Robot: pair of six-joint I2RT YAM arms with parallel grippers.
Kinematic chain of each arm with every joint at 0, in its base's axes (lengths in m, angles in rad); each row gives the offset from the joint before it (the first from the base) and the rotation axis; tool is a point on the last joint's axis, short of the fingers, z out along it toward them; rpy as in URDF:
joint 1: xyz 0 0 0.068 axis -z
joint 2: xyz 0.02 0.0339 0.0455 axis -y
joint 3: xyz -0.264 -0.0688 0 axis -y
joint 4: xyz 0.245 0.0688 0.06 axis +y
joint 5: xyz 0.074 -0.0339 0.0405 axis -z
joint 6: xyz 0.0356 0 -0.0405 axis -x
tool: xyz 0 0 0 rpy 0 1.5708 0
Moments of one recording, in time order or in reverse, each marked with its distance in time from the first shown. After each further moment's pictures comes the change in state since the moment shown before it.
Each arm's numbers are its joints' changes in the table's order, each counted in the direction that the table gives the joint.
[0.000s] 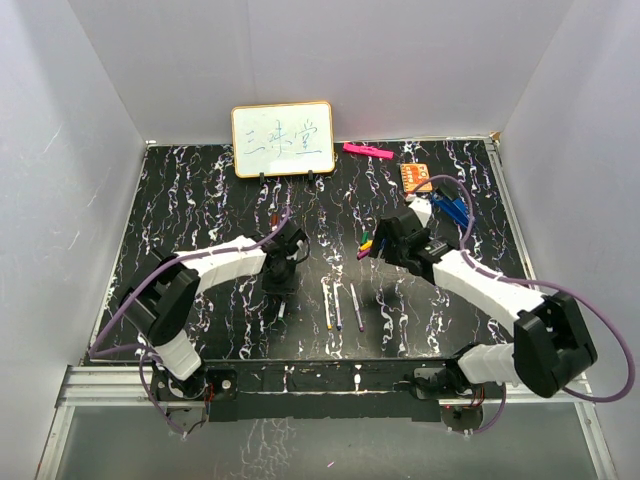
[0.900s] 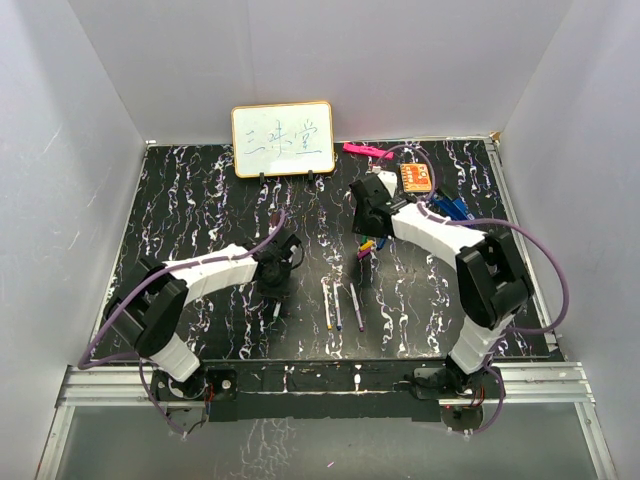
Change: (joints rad) left arm 0.003 0.108 -0.086 -0.072 -0.048 -0.019; right arm 0.000 -0.443 0.430 0.113 -0.014 0.053
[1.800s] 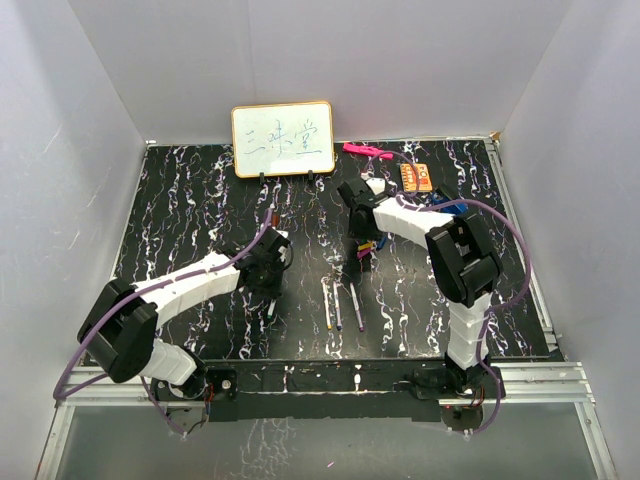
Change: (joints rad) left arm 0.000 0.181 -0.051 0.031 -0.003 -0.037; right arm 0.000 -0.233 0.130 0.055 0.035 0.026
